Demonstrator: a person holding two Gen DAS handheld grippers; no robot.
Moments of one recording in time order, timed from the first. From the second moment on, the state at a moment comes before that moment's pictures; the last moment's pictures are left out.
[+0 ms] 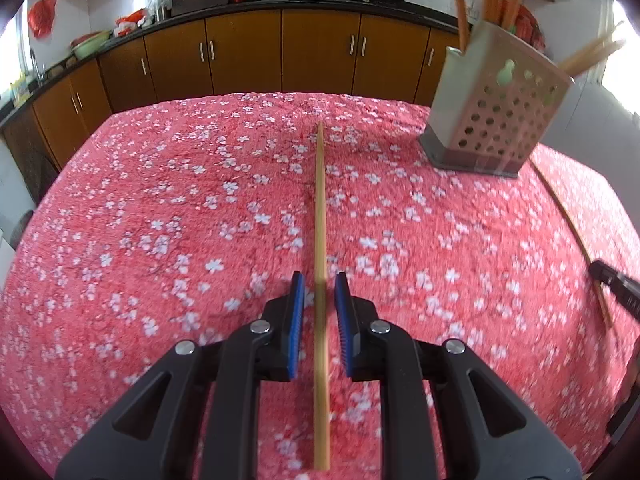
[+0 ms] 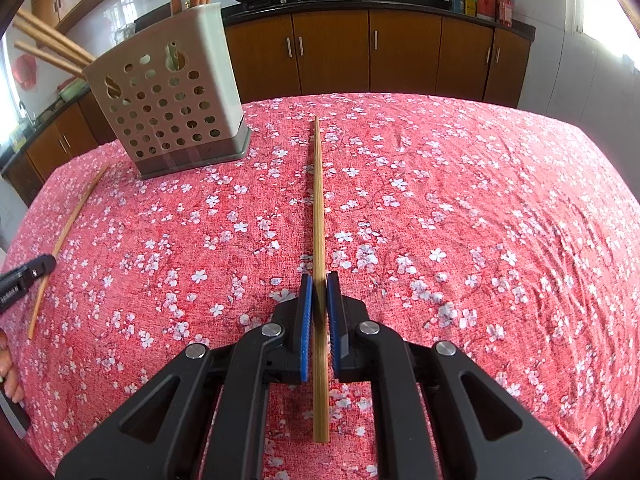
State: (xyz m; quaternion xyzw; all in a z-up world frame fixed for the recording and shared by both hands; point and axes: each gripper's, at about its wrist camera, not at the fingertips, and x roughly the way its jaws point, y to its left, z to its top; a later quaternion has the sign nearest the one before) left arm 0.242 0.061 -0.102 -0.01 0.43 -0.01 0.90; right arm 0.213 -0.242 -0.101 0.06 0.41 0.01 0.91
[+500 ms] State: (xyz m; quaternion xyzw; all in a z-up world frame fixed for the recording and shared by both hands) left arm 0.213 0.059 -0.048 -0.02 0.38 -0.04 0.93; right arm 0.183 -0.260 -0.052 0.09 0.33 0.02 0.94
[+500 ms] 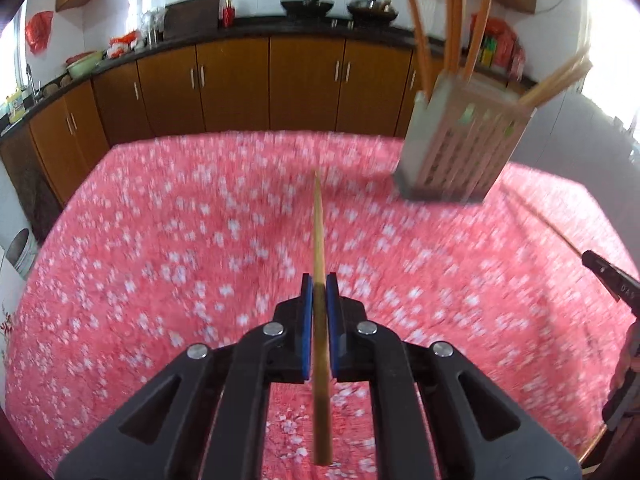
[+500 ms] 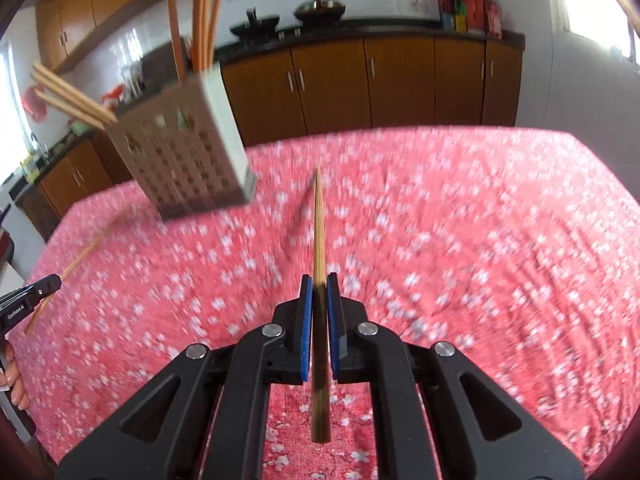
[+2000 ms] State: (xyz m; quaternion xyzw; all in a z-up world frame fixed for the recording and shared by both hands) left arm 0.285 -0.018 0.165 -0.09 0.07 -0.08 0.99; right arm 0.246 -0.196 0.119 0.08 0.05 0.07 0.99
